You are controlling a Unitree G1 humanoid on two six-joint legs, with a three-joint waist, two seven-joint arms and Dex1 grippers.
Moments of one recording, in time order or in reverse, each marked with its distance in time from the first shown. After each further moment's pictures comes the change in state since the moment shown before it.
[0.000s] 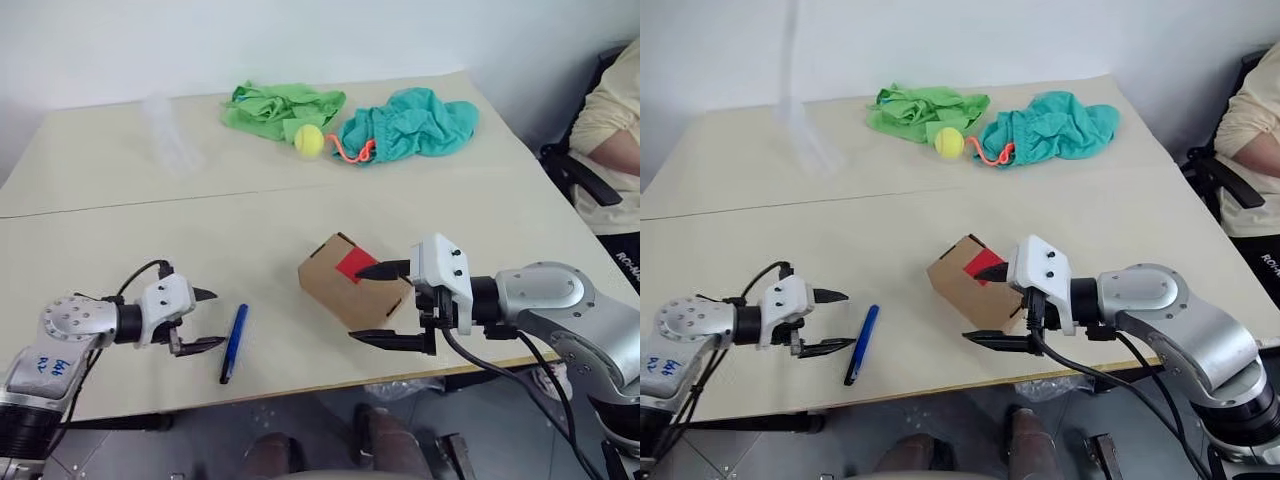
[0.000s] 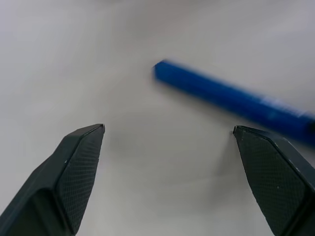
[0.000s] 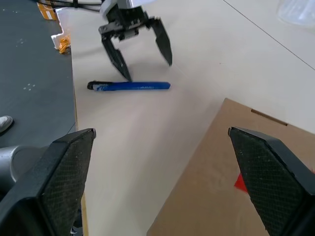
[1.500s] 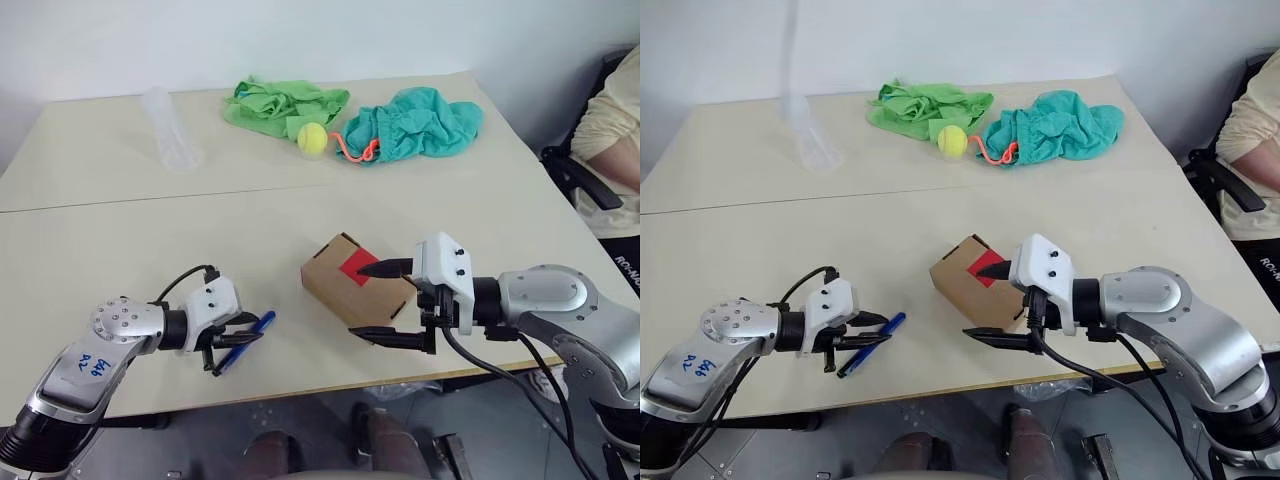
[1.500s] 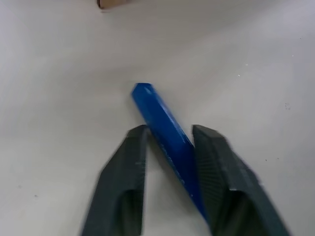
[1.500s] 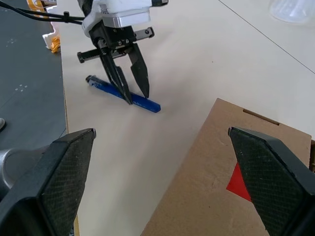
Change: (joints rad) left arm -0.012 -0.007 -0.112 -0.288 0.033 0.278 0.151; right arm 0.021 0.001 -0.018 -0.013 0.007 0.002 -0.027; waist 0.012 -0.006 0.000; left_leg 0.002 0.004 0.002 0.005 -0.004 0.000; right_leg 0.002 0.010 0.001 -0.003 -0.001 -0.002
